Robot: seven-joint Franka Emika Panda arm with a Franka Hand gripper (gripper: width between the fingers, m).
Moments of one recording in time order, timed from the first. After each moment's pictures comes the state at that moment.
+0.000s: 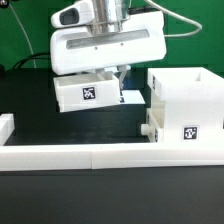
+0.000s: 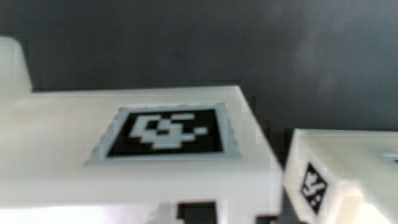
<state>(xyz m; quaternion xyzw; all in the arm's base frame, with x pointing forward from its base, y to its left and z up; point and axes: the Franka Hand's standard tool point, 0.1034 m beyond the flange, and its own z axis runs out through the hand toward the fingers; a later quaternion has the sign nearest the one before) 0.515 -0.010 0.073 -1.00 -0.06 -0.04 0.06</state>
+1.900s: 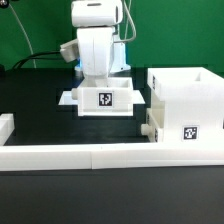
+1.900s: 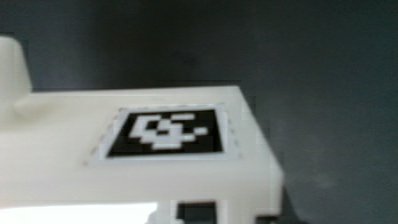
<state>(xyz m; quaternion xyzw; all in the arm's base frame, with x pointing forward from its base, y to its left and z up) 0.526 -0.028 0.067 -0.74 -0.67 -0.03 -0.01</state>
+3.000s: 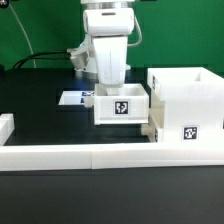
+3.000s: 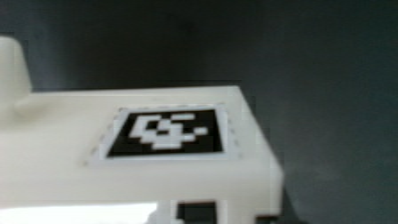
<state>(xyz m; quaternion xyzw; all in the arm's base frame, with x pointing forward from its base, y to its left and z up) 0.525 -0.009 0.057 -0.72 -0.69 -0.03 0.00</state>
